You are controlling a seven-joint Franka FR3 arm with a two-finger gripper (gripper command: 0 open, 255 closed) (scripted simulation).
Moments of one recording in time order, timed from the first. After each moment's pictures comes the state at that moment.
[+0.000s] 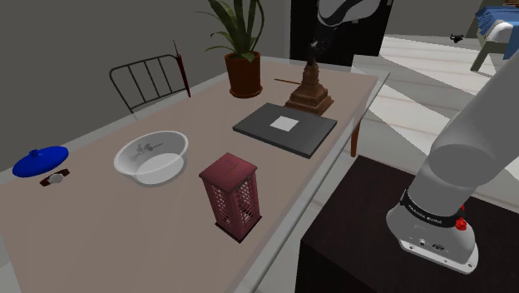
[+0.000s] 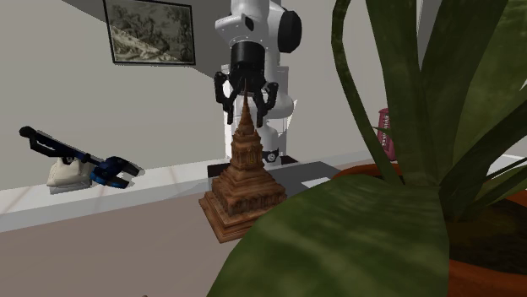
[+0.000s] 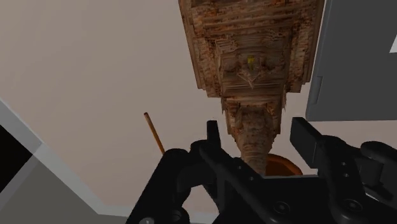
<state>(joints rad) -0.14 -0.19 -0.32 -2.18 -0.09 2.40 -0.38</state>
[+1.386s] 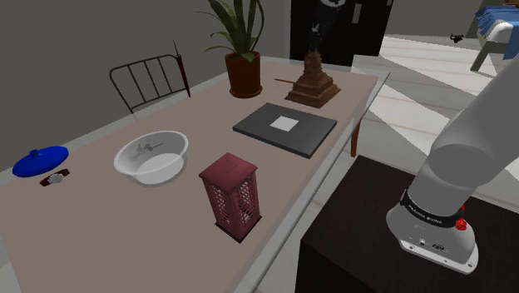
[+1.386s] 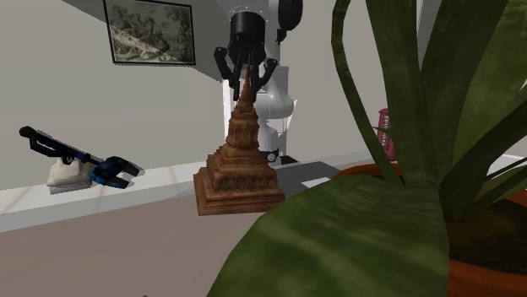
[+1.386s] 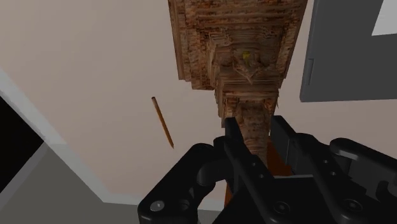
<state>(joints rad) -0.14 -0.22 -0.31 -2.06 -0.09 2.25 -0.38</state>
